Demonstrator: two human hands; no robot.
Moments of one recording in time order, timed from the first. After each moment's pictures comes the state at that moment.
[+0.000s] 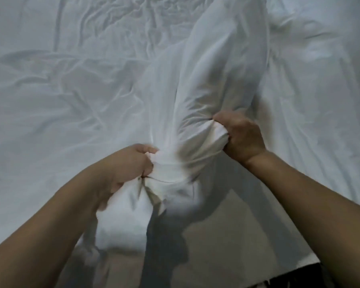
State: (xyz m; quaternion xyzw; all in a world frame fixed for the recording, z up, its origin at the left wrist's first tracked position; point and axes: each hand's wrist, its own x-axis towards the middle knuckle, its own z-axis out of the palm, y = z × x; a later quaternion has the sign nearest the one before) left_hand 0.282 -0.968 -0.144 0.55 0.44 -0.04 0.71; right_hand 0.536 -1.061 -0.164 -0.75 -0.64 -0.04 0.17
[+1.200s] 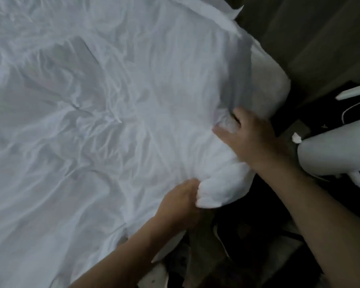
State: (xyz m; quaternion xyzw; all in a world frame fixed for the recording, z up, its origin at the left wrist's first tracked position) left_hand 0.542 -1.403 -0.170 0.90 0.13 -0.13 0.40; right_hand 0.731 -1.489 -0.074 -0.93 -0.29 0.00 0.22
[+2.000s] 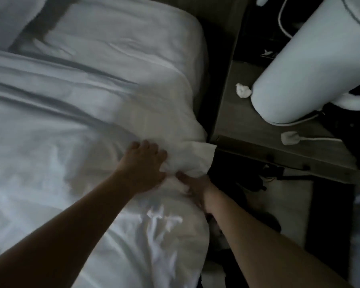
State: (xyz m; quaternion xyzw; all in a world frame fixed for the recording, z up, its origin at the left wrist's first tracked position) left_hand 0.829 -1.398 -0.291 0.93 -0.27 -0.20 -0.11; right_hand 0.769 -1.566 -0.379 -0.57 0.37 0.34 0.65
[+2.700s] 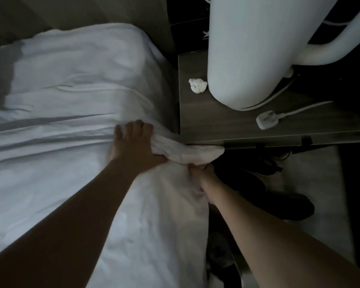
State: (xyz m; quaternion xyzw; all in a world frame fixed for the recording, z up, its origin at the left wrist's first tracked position) left_hand 0.926 -1.473 -0.321 0.94 -0.22 -0.16 -0.19; right_hand 0.802 -1.618 -0.434 -0.57 0.43 0.27 0.64
